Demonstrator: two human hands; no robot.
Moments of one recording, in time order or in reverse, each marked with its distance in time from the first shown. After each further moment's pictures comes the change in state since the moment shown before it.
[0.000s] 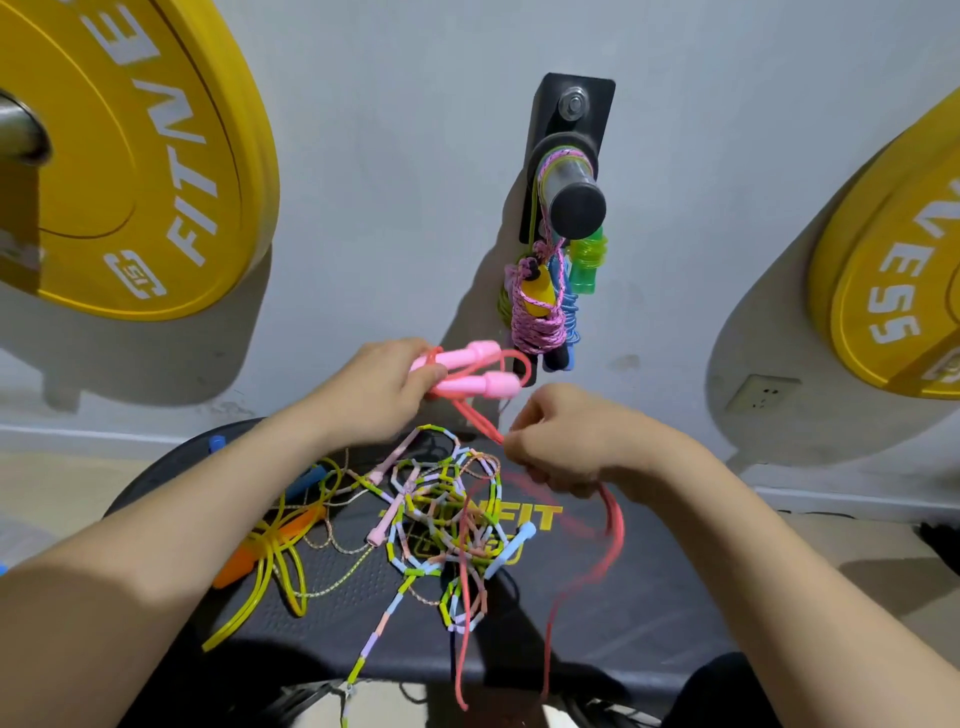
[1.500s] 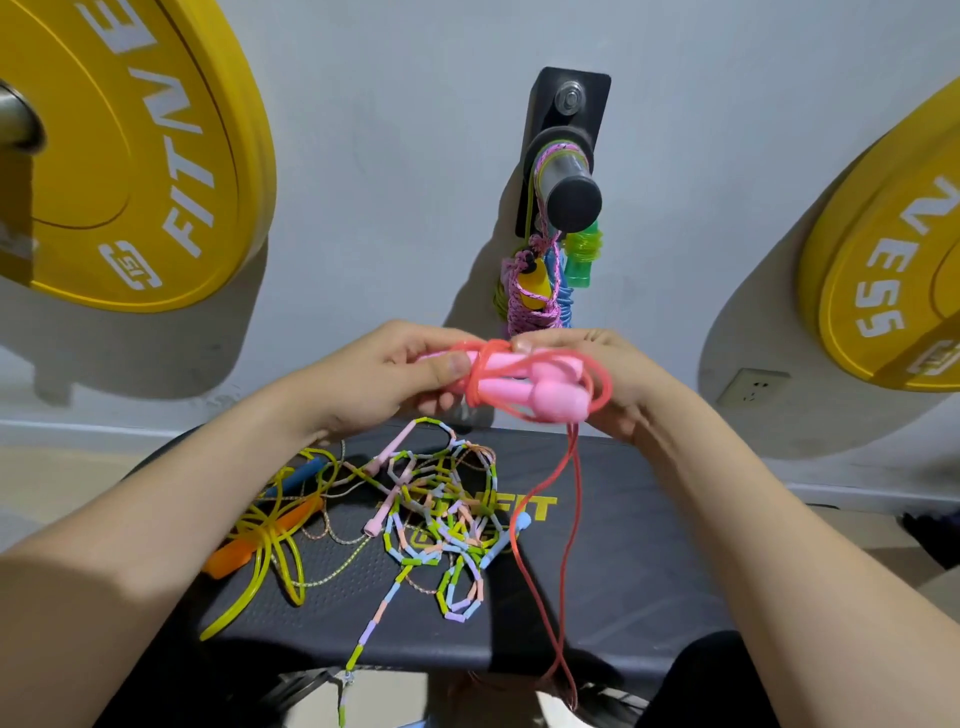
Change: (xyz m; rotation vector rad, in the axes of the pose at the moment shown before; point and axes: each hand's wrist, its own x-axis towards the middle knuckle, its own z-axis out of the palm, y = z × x) left_hand -0.011 0.020 -0.011 -0.799 -0.276 0.124; right_hand 0.037 0.022 -0.029 0.914 0.103 -0.164
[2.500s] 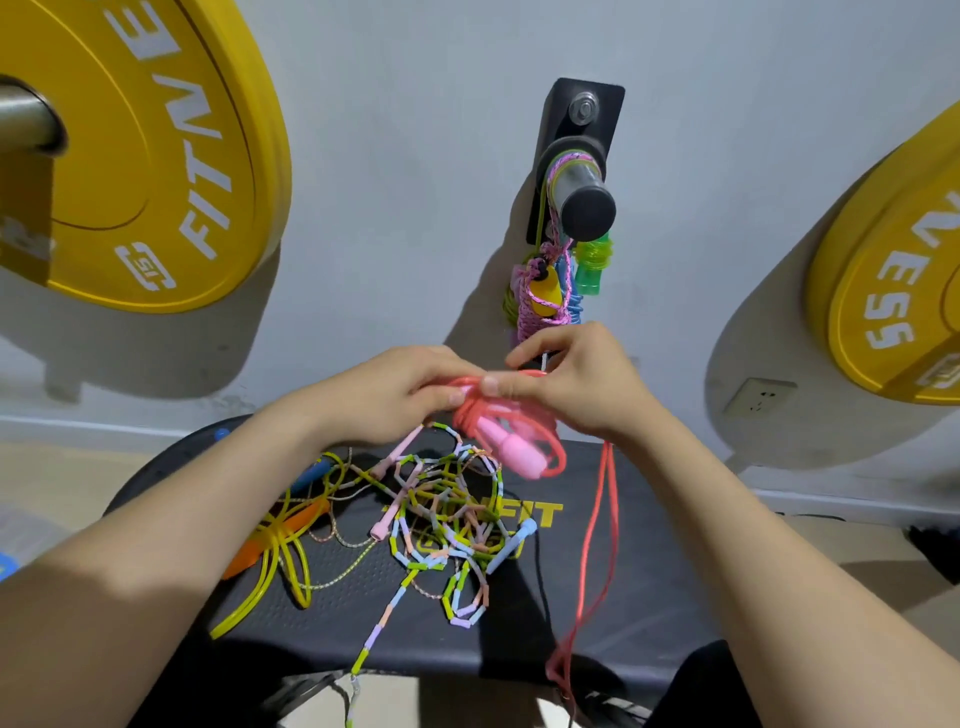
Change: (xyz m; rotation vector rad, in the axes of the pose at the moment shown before) left_hand -0.003 0.001 -0.007 0.667 -0.058 0.037; right_hand -0.001 0.003 0.020 -0.843 0.205 -0.358
